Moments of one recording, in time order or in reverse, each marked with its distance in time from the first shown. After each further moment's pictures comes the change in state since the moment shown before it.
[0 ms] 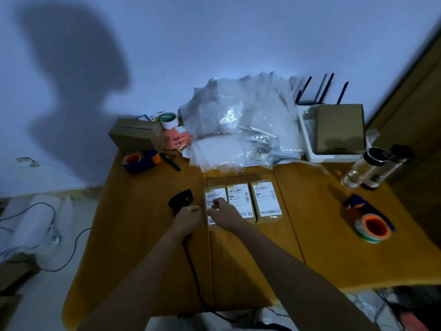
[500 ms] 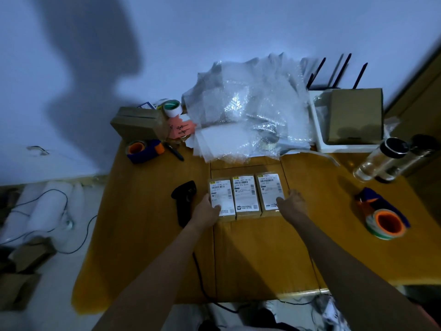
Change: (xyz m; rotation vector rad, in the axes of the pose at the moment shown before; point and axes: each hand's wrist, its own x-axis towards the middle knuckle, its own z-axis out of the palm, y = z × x) left_hand 0.005 0.022 0.044 -0.034 -0.039 0.010; right_hand 0.019 0.135 -0.109 -0.166 0.472 0.328
